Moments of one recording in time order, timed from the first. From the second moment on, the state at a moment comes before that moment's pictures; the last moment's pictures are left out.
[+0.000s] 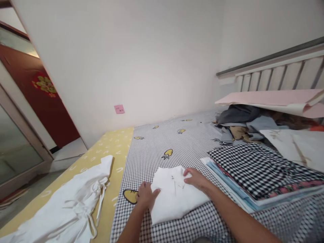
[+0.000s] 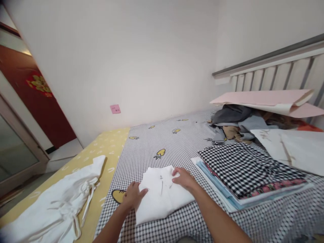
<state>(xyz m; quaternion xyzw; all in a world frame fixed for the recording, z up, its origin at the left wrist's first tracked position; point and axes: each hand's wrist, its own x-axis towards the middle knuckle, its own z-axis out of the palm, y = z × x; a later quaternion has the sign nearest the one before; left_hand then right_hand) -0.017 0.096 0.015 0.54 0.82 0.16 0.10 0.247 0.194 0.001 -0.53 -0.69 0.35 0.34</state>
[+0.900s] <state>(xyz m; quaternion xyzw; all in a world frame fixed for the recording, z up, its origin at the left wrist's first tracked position) -0.007 -0.012 -0.006 0.68 0.66 0.30 -0.10 0.281 0.115 0.008 -0.48 -0.73 0.28 0.39</state>
